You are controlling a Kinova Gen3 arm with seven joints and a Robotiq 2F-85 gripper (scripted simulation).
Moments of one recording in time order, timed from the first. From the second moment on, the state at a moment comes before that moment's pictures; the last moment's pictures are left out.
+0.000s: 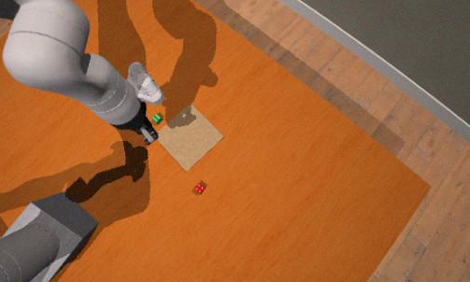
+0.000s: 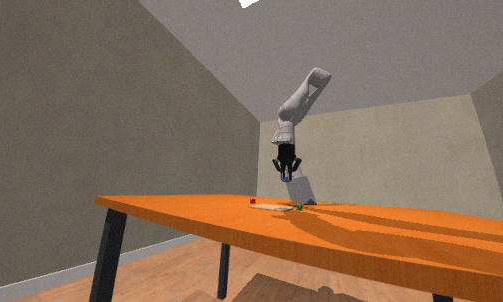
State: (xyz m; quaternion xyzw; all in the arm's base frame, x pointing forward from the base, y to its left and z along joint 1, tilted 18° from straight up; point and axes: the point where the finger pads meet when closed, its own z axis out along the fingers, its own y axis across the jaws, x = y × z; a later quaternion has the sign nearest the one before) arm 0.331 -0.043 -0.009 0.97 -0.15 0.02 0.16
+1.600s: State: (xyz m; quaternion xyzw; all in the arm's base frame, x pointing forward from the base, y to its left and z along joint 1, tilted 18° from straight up) arm 0.336 -0.083 -0.025 0.98 -0.11 0.01 0.16
